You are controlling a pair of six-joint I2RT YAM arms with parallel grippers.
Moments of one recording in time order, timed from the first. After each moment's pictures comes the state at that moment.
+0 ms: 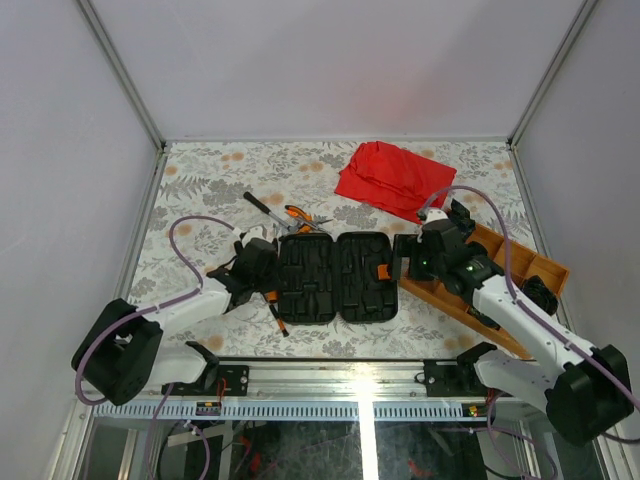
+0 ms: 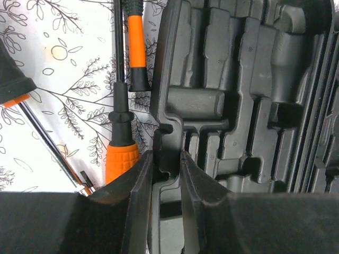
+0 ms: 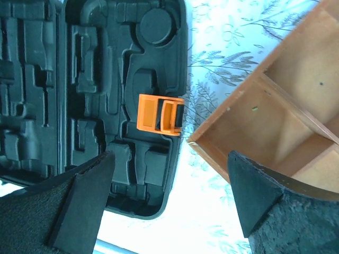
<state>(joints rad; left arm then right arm) -0.57 1.27 0.51 -0.09 -0.12 -0.78 0.44 1.01 0.67 -0.46 -0.01 0.44</state>
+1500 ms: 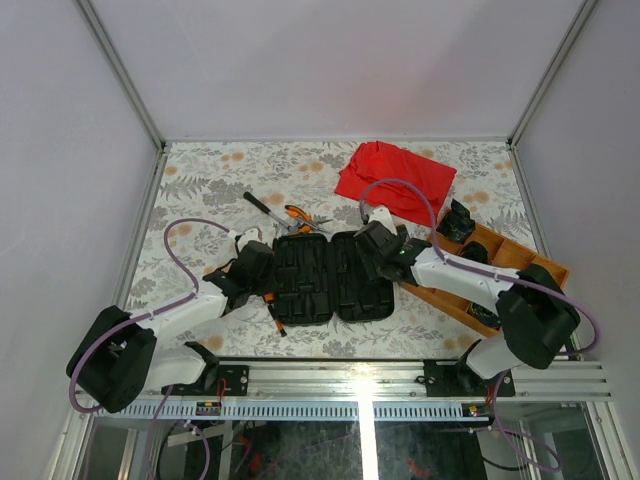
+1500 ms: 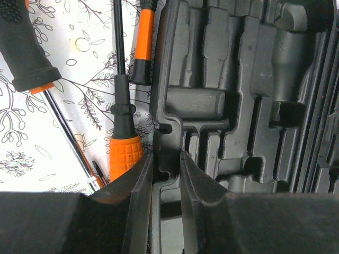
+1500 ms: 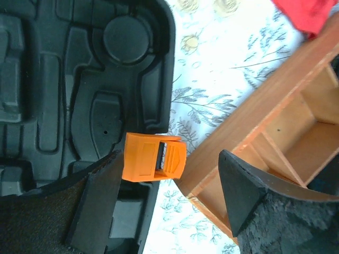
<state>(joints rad) -0.57 1.21 0.48 -0.13 -0.16 -0.80 0.78 1.52 0.89 -0.45 0.50 0.30</state>
